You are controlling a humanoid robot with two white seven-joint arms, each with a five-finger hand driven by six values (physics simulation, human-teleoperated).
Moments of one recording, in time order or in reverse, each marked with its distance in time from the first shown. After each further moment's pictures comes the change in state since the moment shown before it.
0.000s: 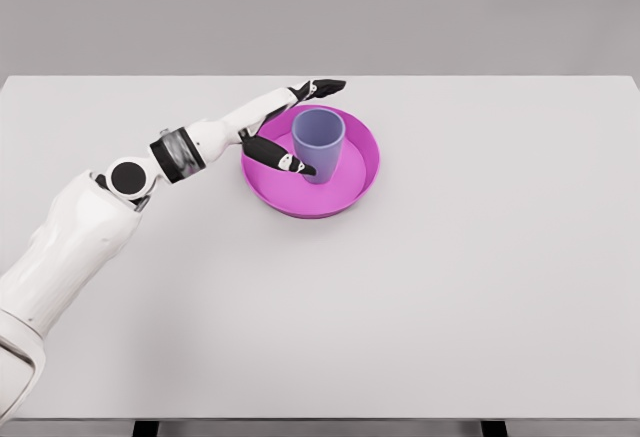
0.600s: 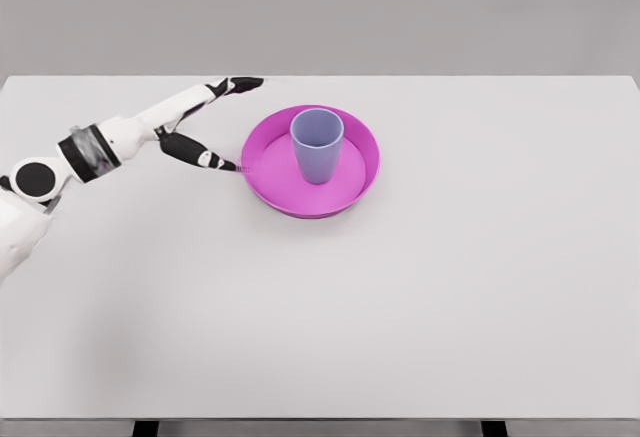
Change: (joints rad) left arm 0.032 0.252 0.017 -0.094 0.009 0.000 0.000; right arm 0.000 0.000 0.000 0.000 0.000 0.000 0.000
